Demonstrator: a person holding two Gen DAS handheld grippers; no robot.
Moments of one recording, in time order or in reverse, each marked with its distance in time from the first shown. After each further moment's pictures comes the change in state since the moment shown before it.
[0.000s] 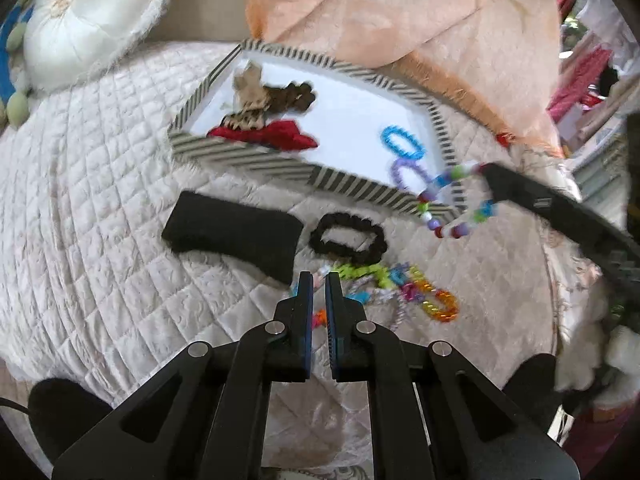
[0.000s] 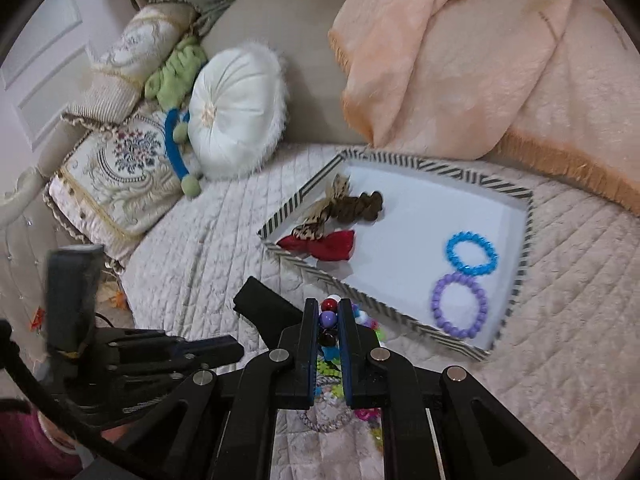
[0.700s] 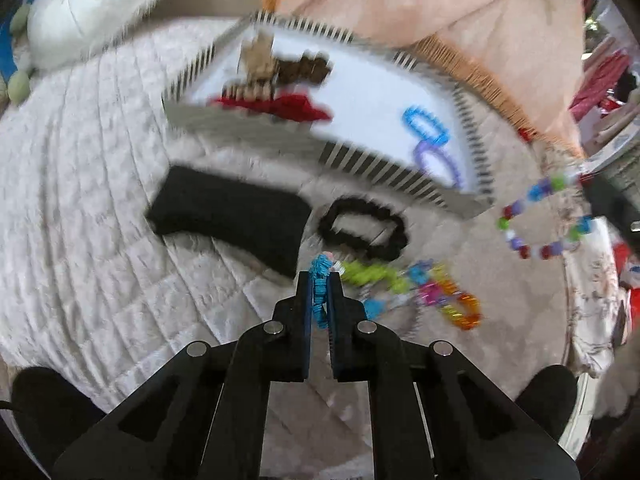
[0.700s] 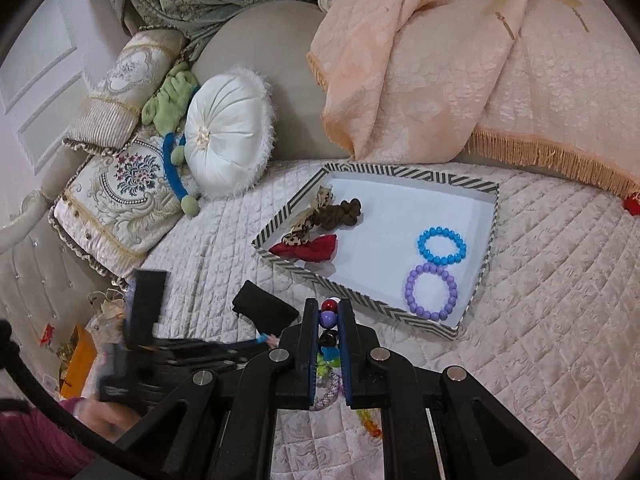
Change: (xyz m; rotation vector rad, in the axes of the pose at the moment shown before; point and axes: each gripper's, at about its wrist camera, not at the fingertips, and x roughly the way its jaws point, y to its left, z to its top) left arm 0.020 -0.004 0.003 -0.007 0.008 0.014; right arm -0.033 -0.017 -0.013 0.052 -0.052 -0.001
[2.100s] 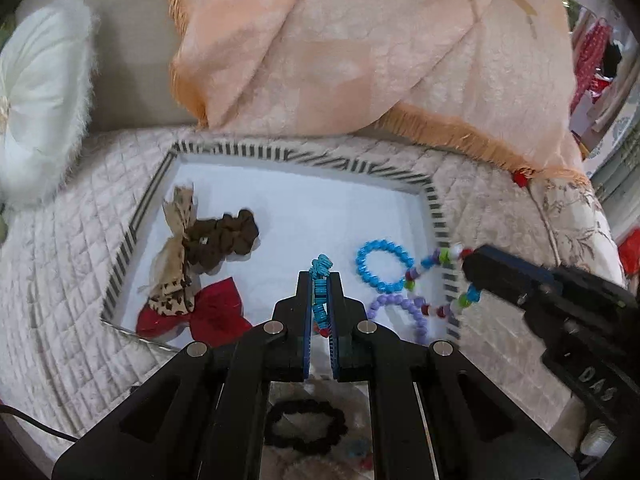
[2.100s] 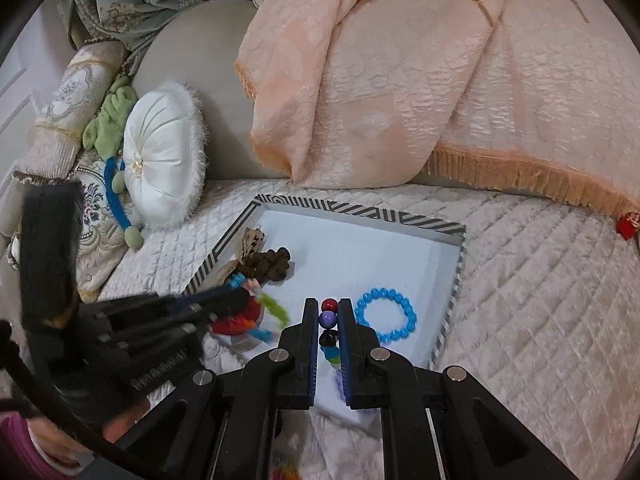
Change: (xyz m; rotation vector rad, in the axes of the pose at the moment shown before) left arm 0.036 -0.074 0.138 0.131 -0.095 0.057; right arm 0.075 -0.067 0.082 0.062 0.040 -0.110
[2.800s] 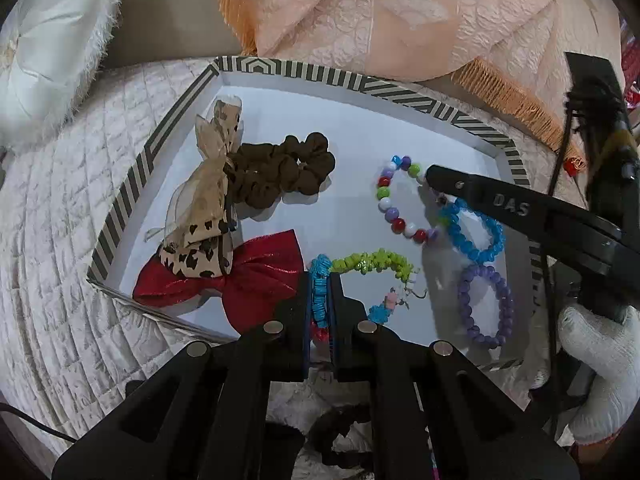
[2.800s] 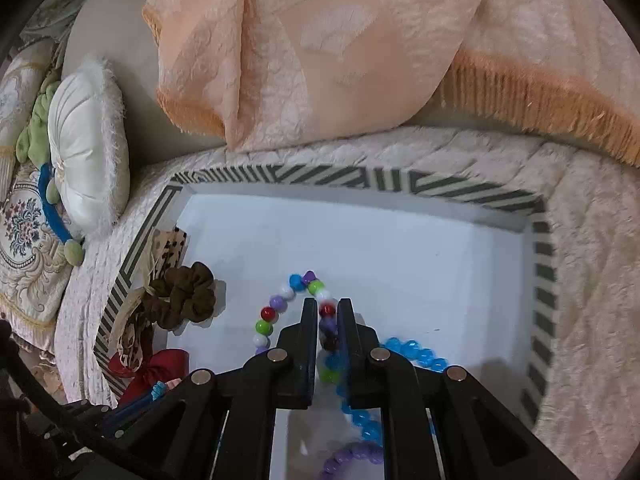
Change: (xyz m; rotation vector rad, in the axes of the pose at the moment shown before) left arm 0.052 0.050 -0.024 -0.078 0.095 0.065; right arm 0.134 -0.032 0.014 0.132 0.131 -0.062
